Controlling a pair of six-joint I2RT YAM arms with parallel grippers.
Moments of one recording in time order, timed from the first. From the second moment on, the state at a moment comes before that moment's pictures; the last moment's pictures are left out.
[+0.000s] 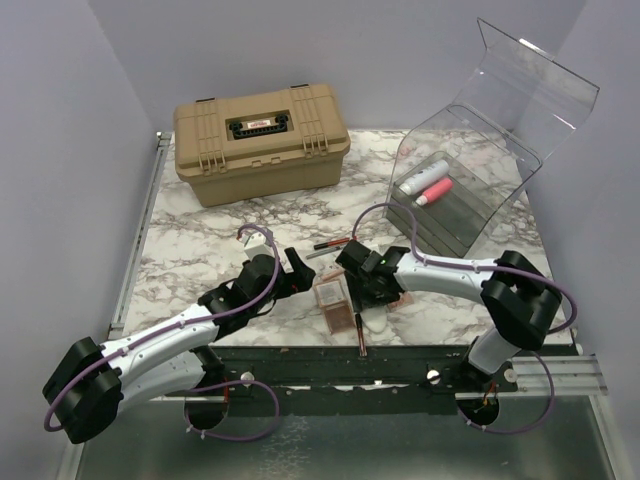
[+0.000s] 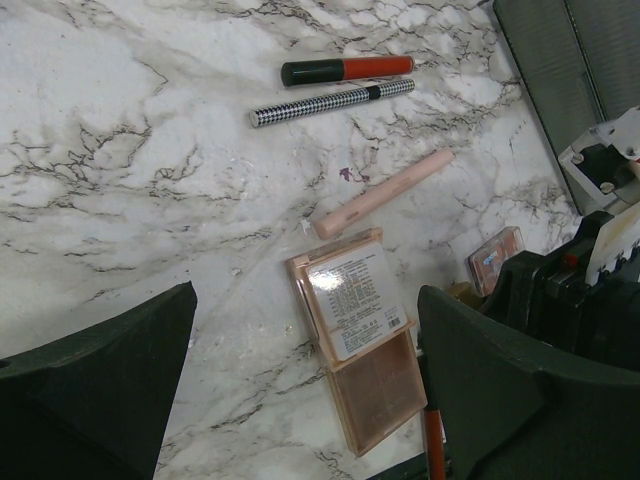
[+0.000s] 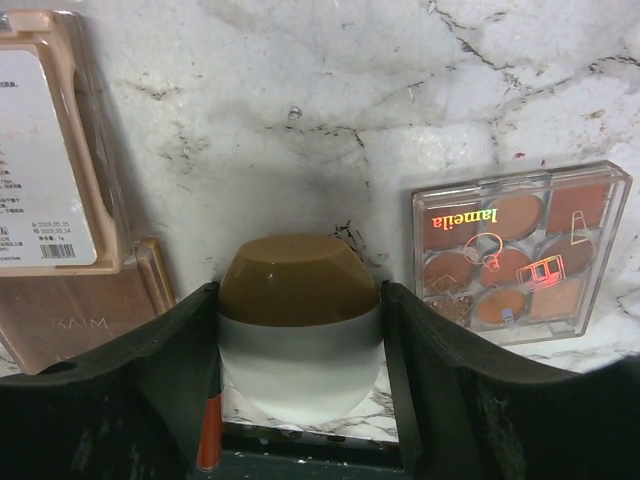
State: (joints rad) left arm -0.82 0.94 0.41 -0.03 -0.28 -0.89; right arm 0.94 1.63 0.94 -0.65 0.21 0.64
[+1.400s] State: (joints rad) left arm -0.82 0.90 0.41 -0.03 -0.28 -0.90; right arm 0.52 1.39 1.33 -0.61 0.63 0.39
